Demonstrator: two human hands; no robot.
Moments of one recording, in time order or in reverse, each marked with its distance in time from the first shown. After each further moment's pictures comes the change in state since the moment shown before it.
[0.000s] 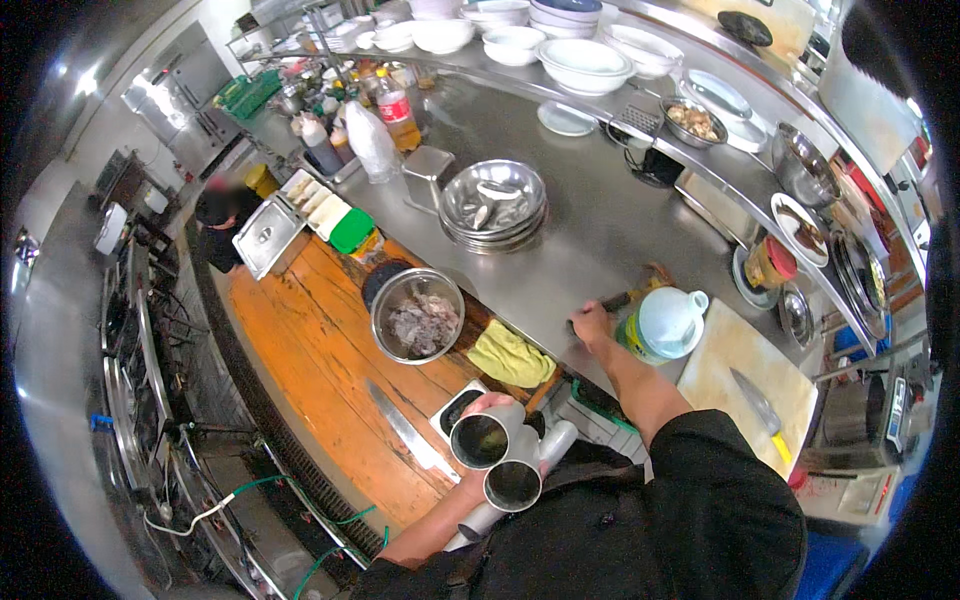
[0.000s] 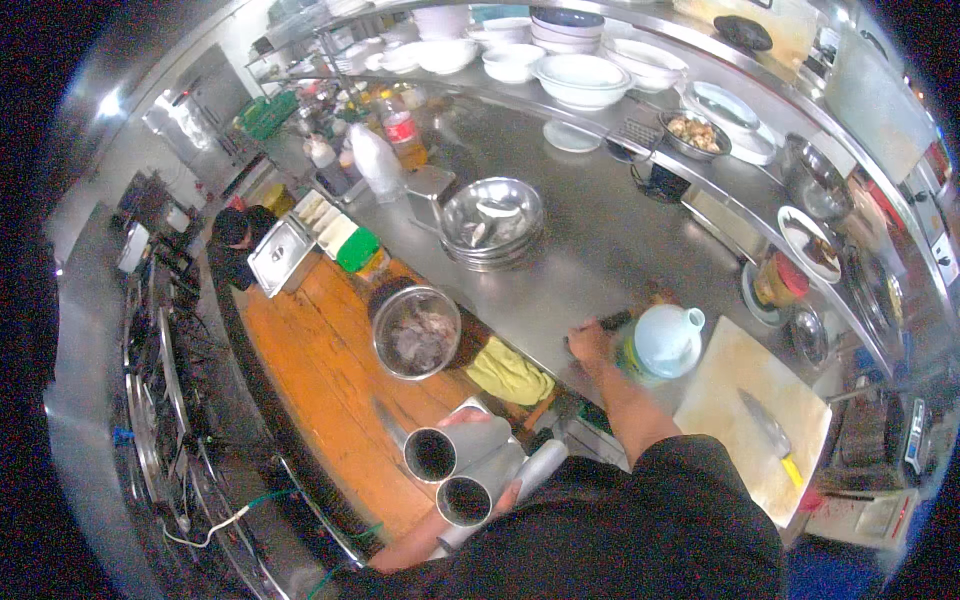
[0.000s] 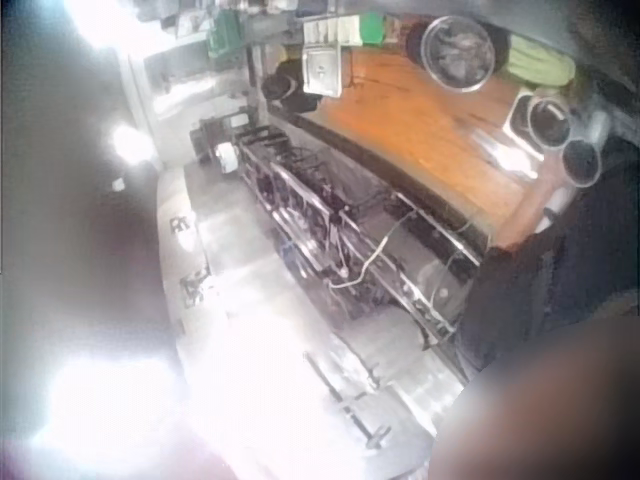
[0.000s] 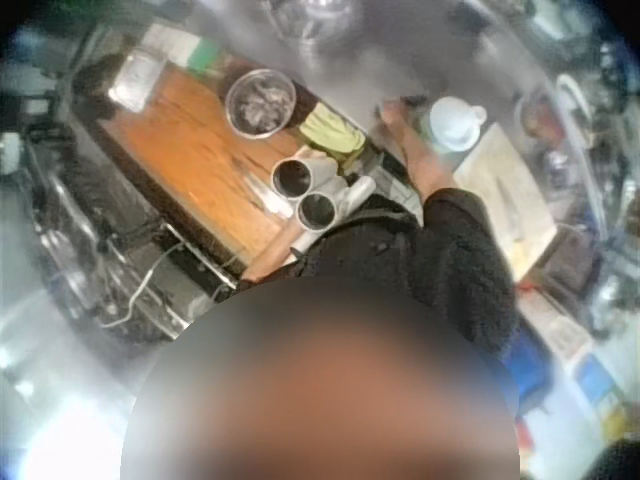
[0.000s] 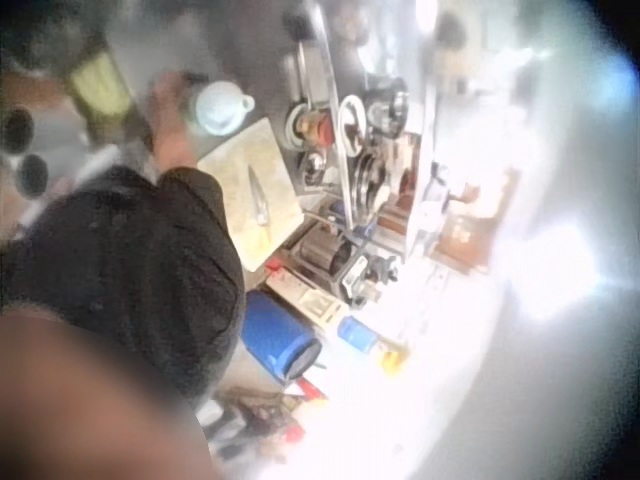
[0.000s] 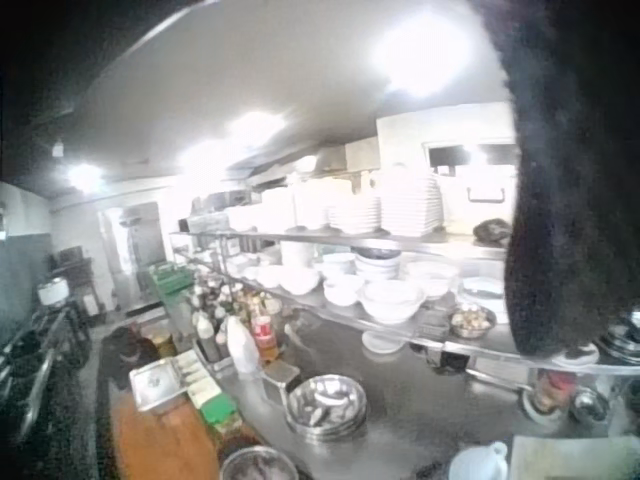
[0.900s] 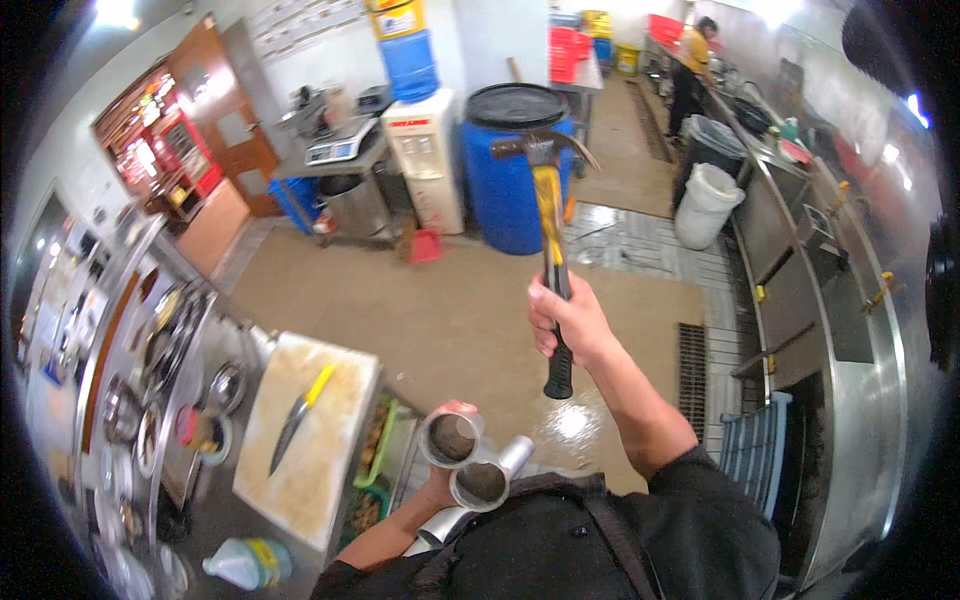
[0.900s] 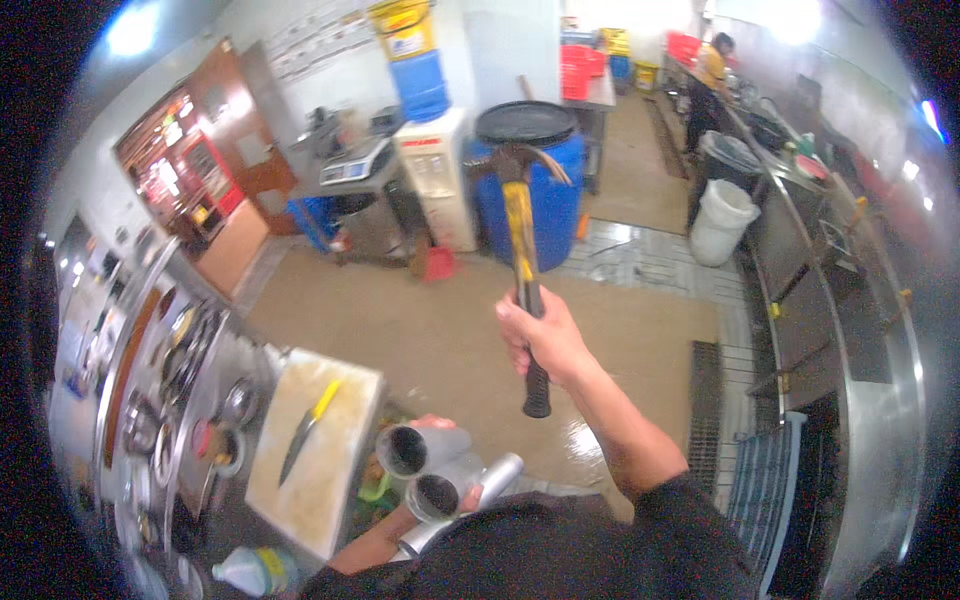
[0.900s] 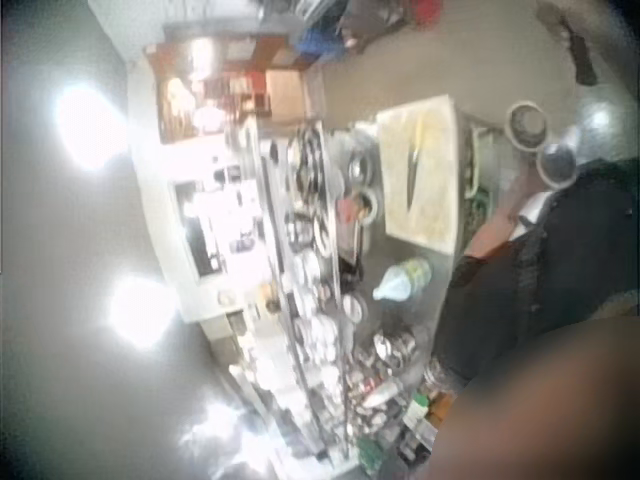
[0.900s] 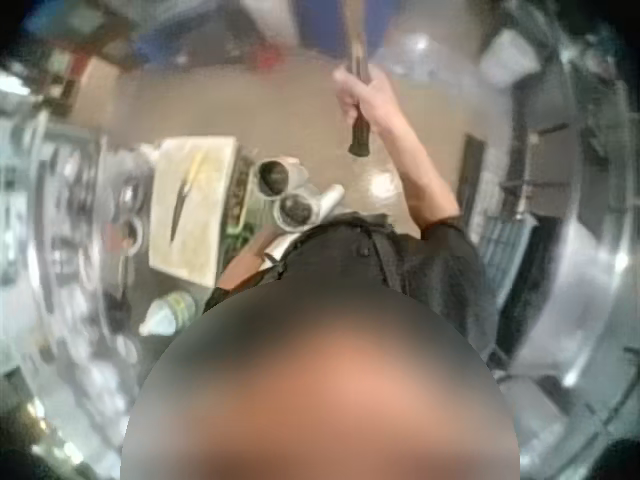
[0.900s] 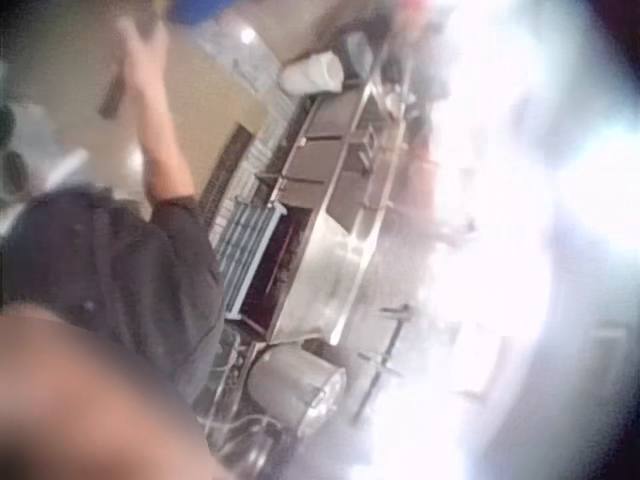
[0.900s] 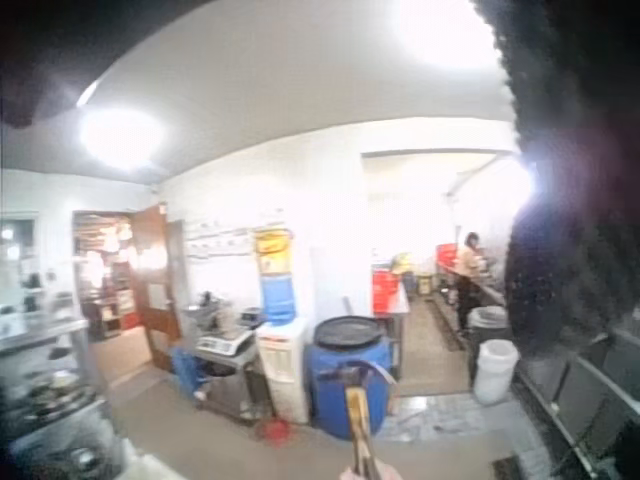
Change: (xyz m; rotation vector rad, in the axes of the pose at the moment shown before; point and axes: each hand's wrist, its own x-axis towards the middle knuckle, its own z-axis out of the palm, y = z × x) left_hand -0.152 0.390 0.496 -1.015 -1.335 0.698; right_hand -0.905 0.286 -0.505 1.194 1.445 -0.085
